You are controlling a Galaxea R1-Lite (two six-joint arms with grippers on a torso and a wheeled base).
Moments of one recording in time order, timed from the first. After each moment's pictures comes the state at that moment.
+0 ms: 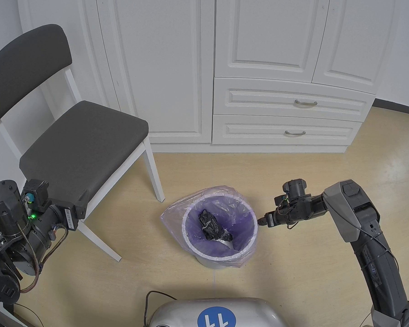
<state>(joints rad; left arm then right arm) -0.29 1.46 -0.22 -1.11 0.36 0.11 0.17 2.93 -1.99 -0.07 0.27 -0.07</state>
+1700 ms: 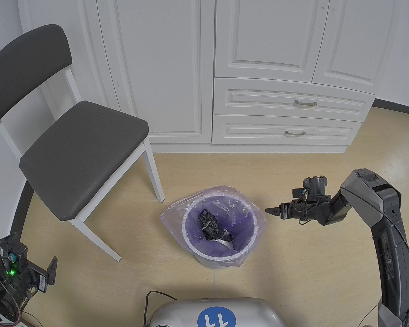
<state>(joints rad) -0.26 0.99 -0.06 -0.47 0.48 0.36 0.10 2.71 -1.51 -0.57 0.34 0.05</state>
